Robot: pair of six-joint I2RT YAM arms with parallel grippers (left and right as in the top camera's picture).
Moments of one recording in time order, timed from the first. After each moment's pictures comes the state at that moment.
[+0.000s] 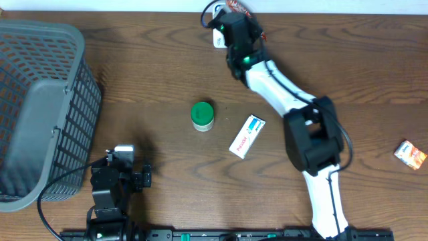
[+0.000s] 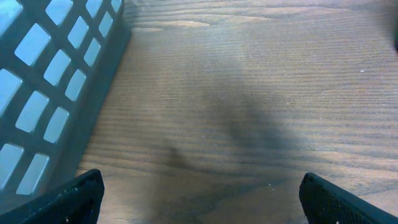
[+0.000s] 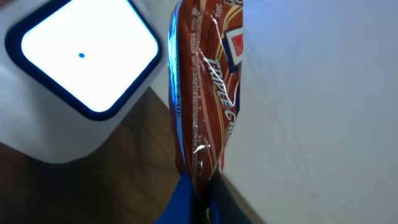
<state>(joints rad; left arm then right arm) 0.07 0.30 0.13 -0.46 -0.04 0.15 0.48 2.35 1.83 0.05 0.67 -0.84</state>
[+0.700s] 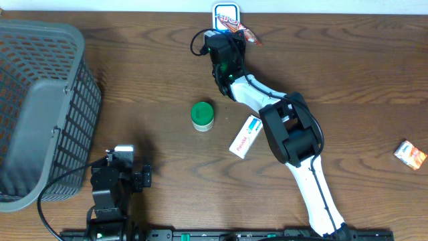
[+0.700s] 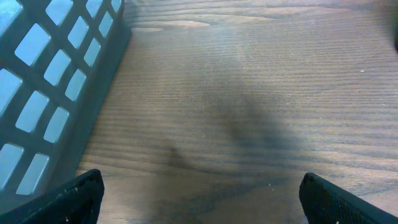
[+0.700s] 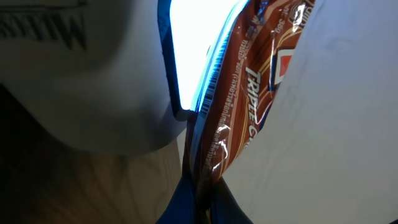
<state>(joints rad) 0.07 0.30 0.13 -0.46 -0.04 0.15 0.52 2.53 1.83 0.31 0.81 -1.34</state>
